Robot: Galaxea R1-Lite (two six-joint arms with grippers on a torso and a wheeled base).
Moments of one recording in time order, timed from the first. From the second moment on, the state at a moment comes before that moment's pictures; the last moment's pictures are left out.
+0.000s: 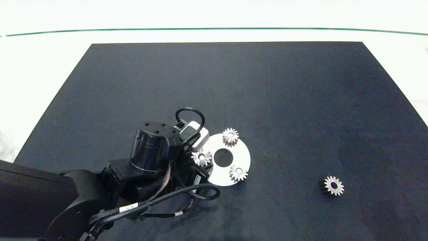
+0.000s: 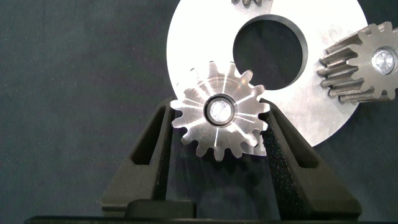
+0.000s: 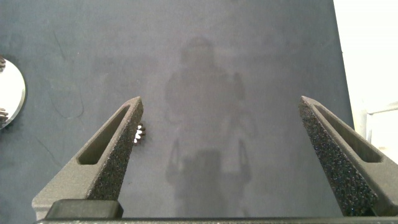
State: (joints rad) left arm -0.74 1.72 -0.78 -0.49 0.22 0.19; right arm -0.08 0.75 -0.78 0.24 -0.01 -0.03
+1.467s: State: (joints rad) left arm -0.74 1.61 -0.79 -0.38 0.22 0.20; right arm -0.08 0.75 -0.78 0.24 -0.01 -0.03
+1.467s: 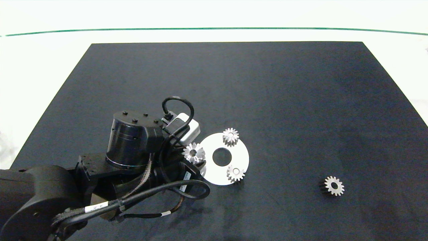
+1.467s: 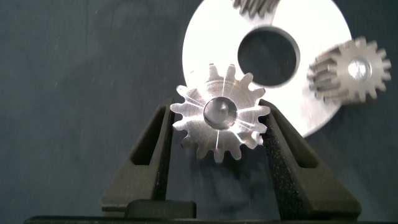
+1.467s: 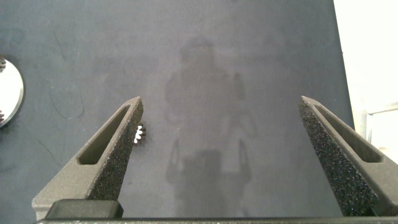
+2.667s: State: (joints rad) left arm -0.44 1.56 -0.76 -0.32 0.19 0.23; right arm -0.08 0.74 -0.78 0.24 -0.01 -0.03
